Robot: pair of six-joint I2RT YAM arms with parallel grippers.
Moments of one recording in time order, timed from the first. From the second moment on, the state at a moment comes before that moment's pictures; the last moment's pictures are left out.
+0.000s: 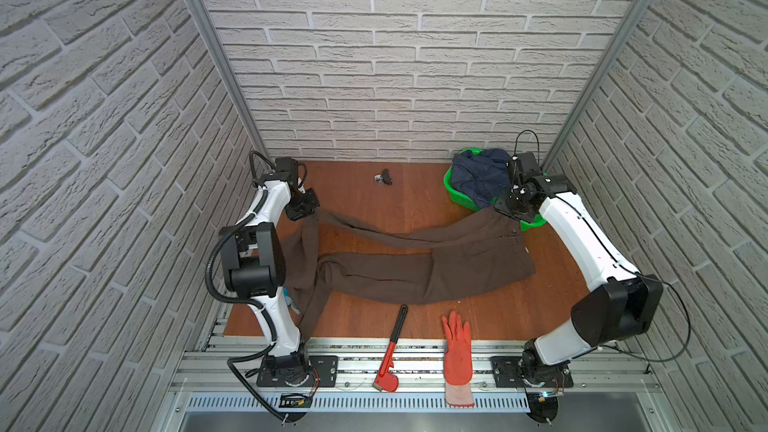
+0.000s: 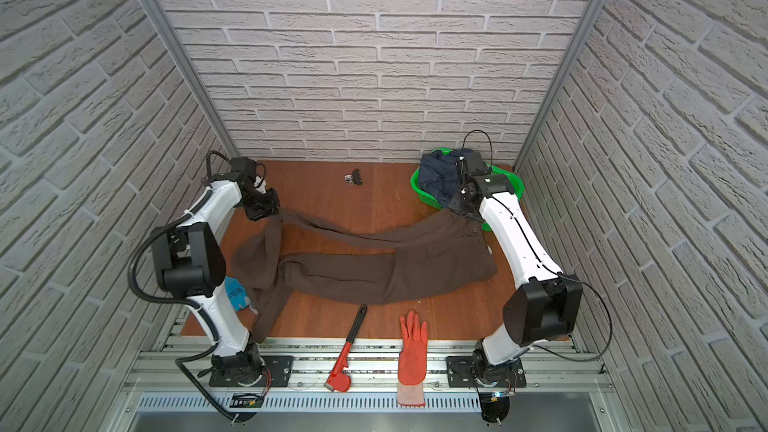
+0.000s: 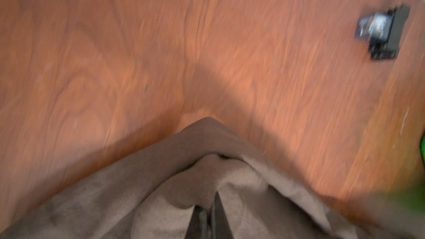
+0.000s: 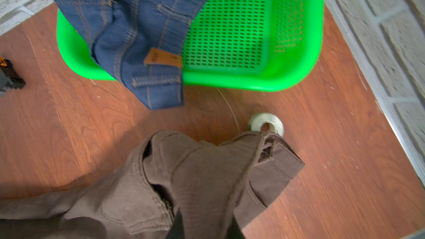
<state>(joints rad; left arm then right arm) 0.10 1.97 1.65 -0.88 0.18 -0.32 0.10 1.62 1.61 -1.12 0.22 0.66</state>
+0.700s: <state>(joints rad) -0.08 1.30 0.93 -0.82 0.18 -0.38 0.10 1.15 1.13 -1.19 0.23 0.67</state>
